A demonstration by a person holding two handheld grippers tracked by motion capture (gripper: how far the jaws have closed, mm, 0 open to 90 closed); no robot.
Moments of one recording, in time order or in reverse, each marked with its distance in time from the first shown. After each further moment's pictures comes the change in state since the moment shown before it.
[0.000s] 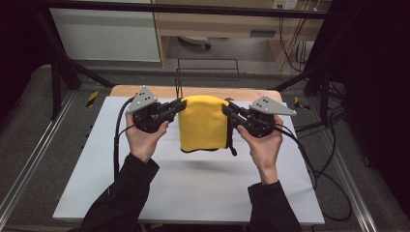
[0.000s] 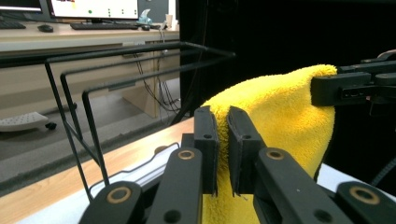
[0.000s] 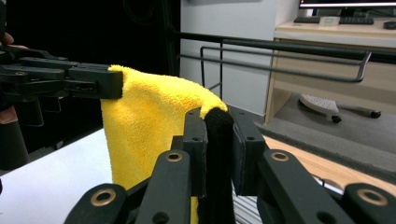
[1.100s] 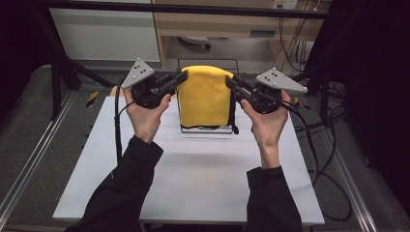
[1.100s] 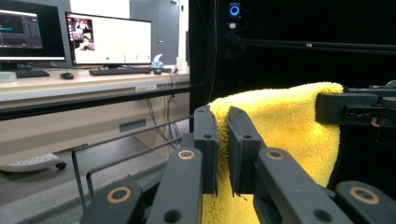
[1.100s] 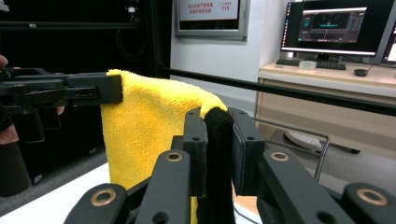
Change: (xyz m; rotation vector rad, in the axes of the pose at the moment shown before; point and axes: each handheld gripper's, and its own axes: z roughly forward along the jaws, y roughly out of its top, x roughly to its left) left arm 0.008 0.057 0.011 -0.161 0.041 0.019; right arm -0.010 0.057 0.004 -0.122 -0.041 -0.034
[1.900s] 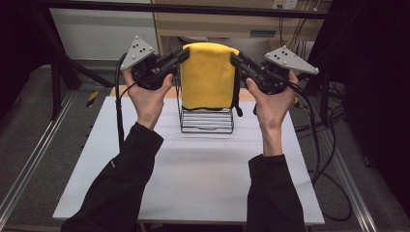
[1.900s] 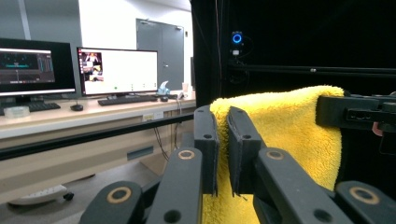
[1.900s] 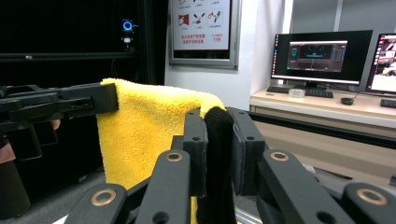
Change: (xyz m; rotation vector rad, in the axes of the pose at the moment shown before) left arm 0.003 0.040 0.015 -0.090 0.018 0.049; right arm -0.013 0.039 0.008 -0.104 -0.023 -0.009
